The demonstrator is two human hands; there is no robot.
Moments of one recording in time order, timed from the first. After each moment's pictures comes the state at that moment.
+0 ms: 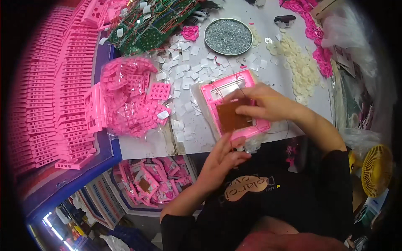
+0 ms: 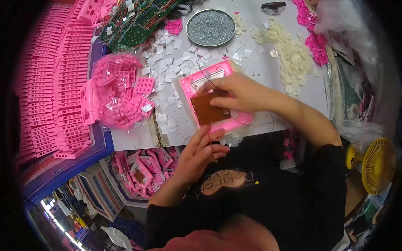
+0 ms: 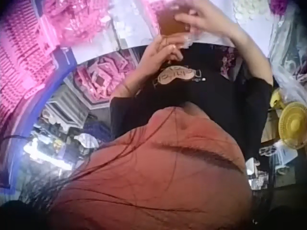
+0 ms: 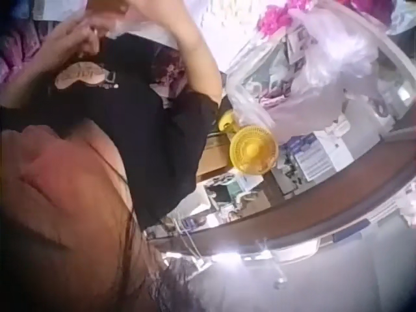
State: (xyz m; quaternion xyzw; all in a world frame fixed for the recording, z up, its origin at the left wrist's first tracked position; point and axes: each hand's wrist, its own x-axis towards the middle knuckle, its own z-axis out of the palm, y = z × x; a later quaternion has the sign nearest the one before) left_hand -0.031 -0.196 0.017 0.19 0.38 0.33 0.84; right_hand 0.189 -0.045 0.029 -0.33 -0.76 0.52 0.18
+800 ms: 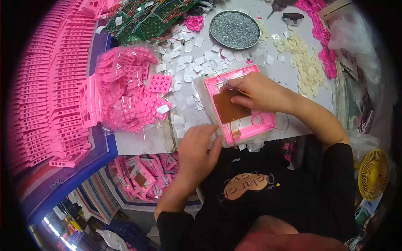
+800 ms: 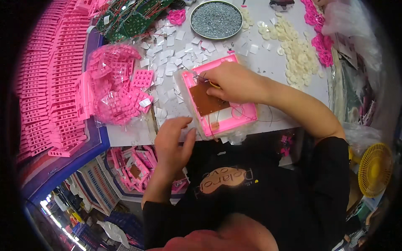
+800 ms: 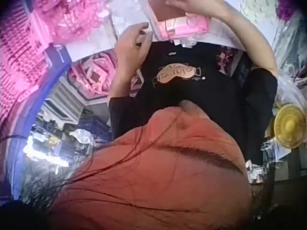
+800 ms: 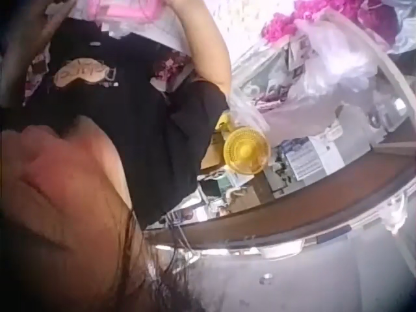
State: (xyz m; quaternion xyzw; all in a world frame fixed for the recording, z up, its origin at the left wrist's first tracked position) left_hand -0.068 -0.158 0.018 0.74 0.55 0.28 0.28; right_hand 0.160 -0.022 0.018 -0.38 -0.83 0.40 0.06
